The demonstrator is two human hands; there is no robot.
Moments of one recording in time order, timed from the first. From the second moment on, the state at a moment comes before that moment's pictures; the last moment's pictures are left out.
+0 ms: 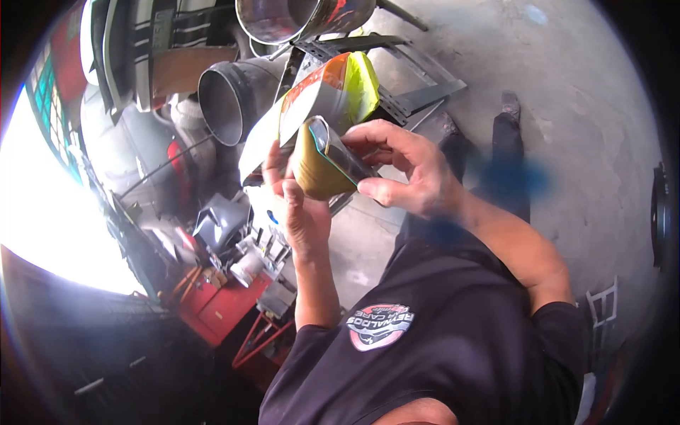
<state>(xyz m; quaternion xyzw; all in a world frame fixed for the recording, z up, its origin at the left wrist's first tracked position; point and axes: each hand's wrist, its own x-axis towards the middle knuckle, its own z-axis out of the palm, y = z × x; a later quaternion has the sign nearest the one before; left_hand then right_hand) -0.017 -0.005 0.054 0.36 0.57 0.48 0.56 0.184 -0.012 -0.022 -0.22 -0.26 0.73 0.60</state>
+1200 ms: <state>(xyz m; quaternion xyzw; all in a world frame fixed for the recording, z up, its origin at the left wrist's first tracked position) 0.049 0.069 0.034 0.82 0.50 -0.16 -0.23 0.166 0.141 -0.164 -0.23 -0.66 0.43 0.57</state>
